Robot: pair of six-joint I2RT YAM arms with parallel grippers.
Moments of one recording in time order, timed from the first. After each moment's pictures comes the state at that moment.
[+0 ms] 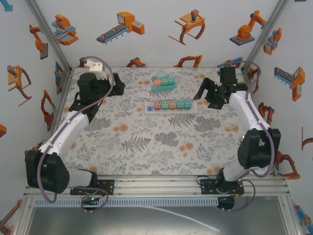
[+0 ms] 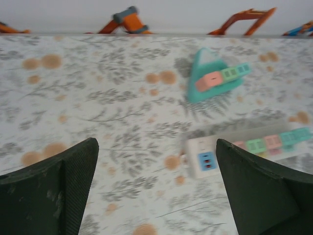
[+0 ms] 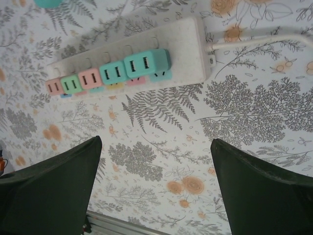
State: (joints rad) left arm -0.31 1.36 1.10 -0.02 0.04 -0.23; right arm 0.08 1.60 1.36 -0.74 -0.27 0.50
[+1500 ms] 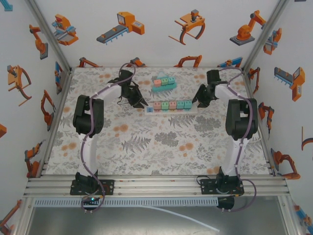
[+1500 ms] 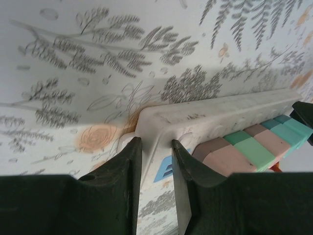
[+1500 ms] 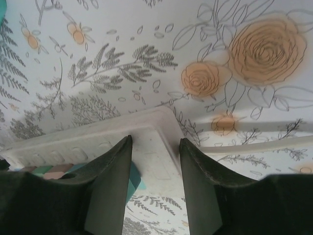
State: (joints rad) left arm -0.38 2.19 1.65 -0.56 0.38 -0.76; right arm 0.10 2.03 1.47 -0.55 -0.21 0.59
